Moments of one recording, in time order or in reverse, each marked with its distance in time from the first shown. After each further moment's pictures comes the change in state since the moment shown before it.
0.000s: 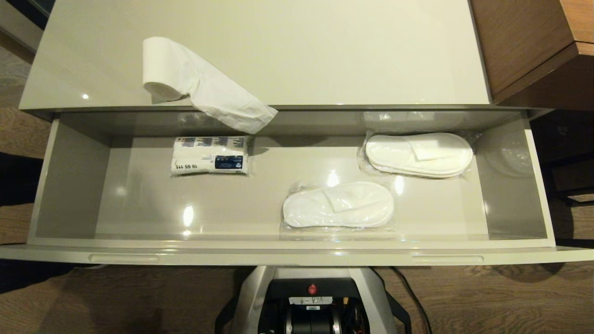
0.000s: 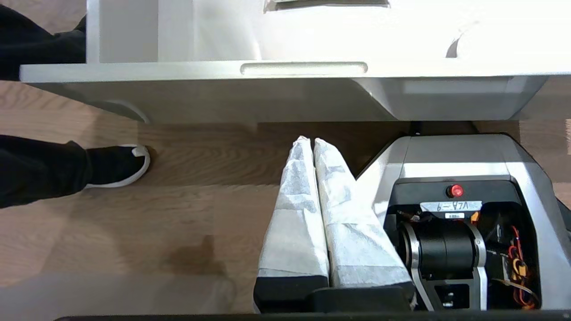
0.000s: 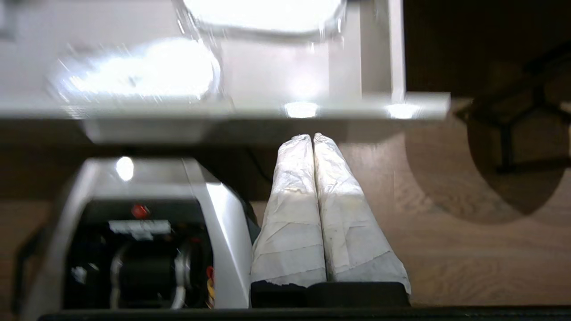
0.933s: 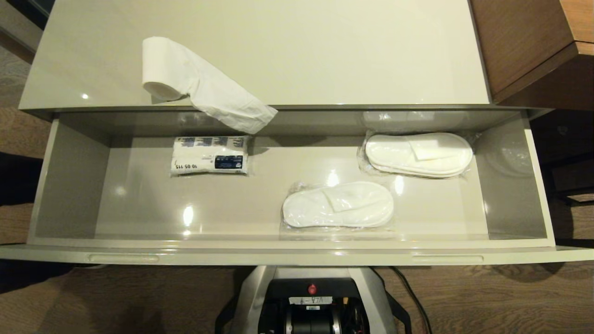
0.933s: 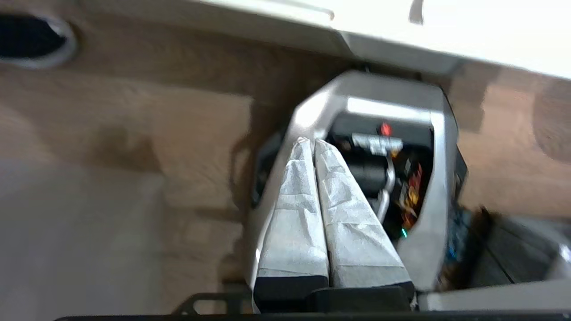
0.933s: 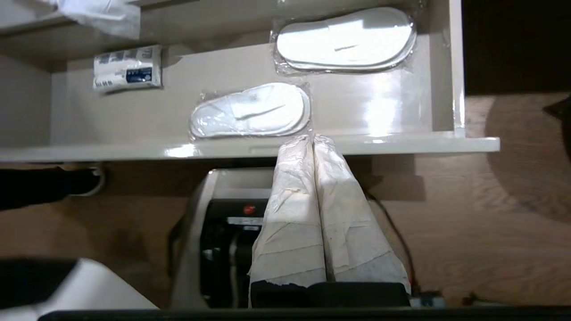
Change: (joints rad) left arm 0.000 0.270 -0.405 0.458 -0.092 -0.235; right arm -0.007 0.255 -0.691 0.500 0.187 0.203
